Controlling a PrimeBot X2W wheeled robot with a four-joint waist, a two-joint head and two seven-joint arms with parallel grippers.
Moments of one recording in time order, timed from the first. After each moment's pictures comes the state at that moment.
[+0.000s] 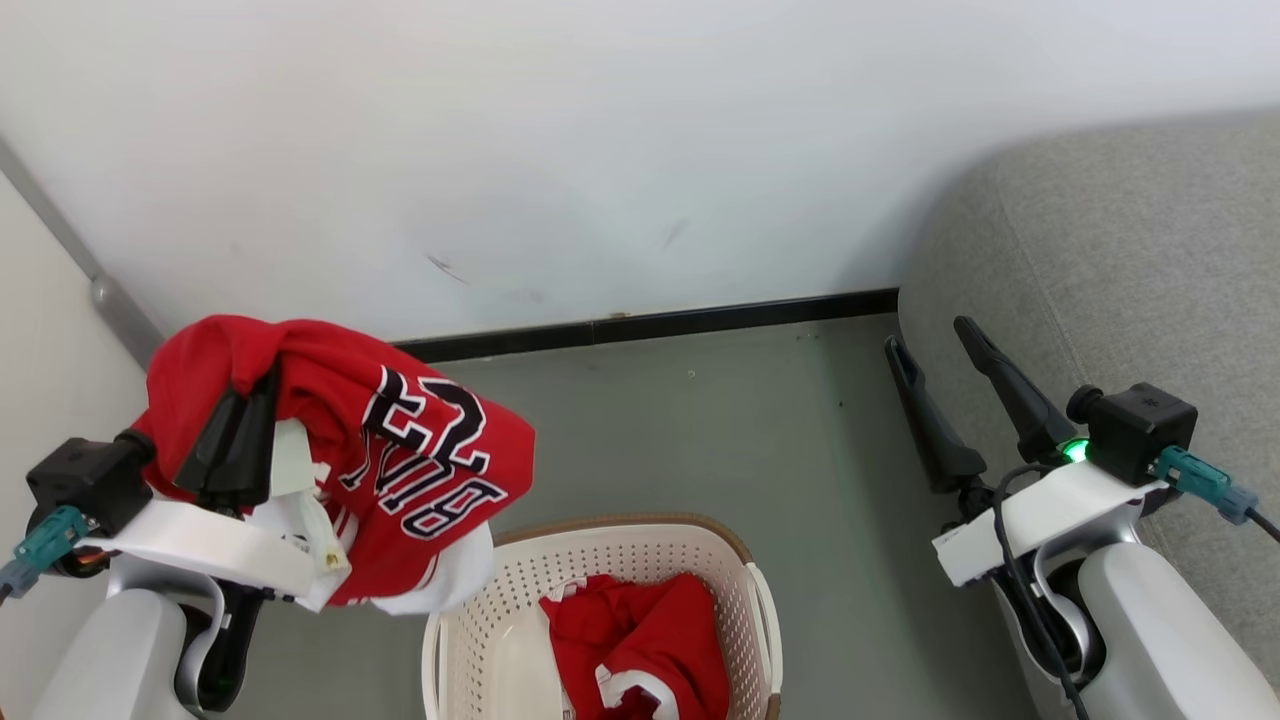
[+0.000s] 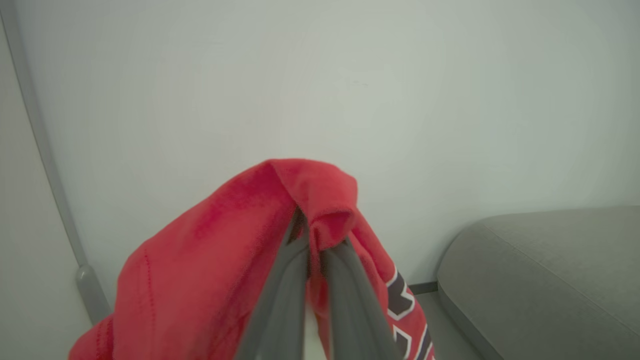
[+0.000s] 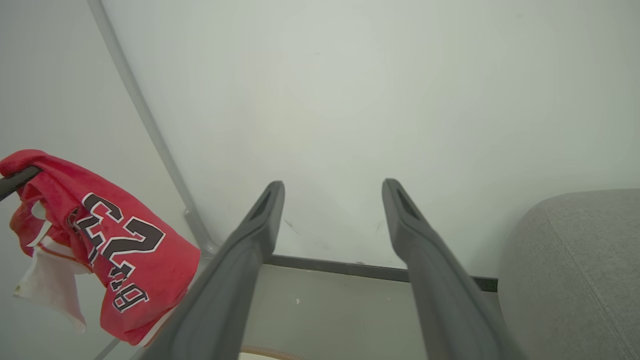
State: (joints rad) left arm -0.33 0.26 -0.18 0.27 -0.58 -0.10 -0.25; right arm -0.30 -0.15 0.24 0.17 0.34 0.12 -0.26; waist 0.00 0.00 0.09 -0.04
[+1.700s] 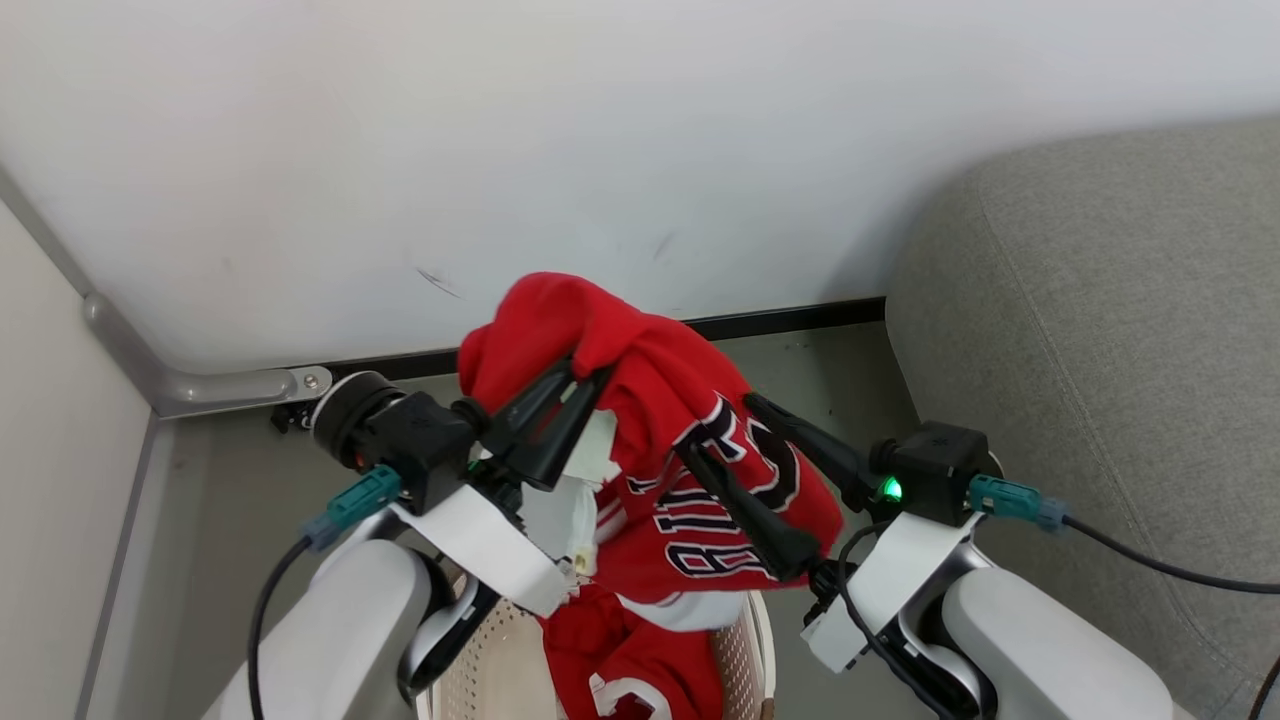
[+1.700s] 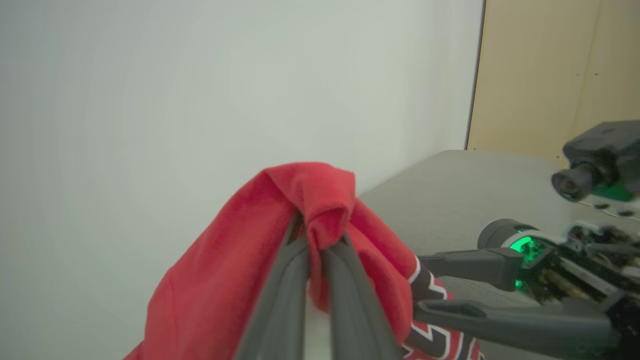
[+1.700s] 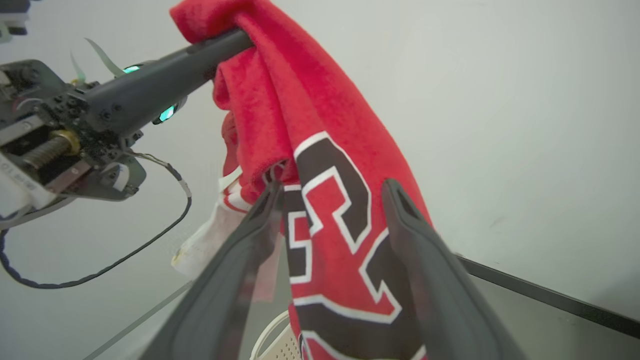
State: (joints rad) left arm -0.48 0.18 -0.56 0.08 -0.46 -0.13 -0.18; right arm -0.42 -0.21 0.70 0.14 0.50 0.12 -0.26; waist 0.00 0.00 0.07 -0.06
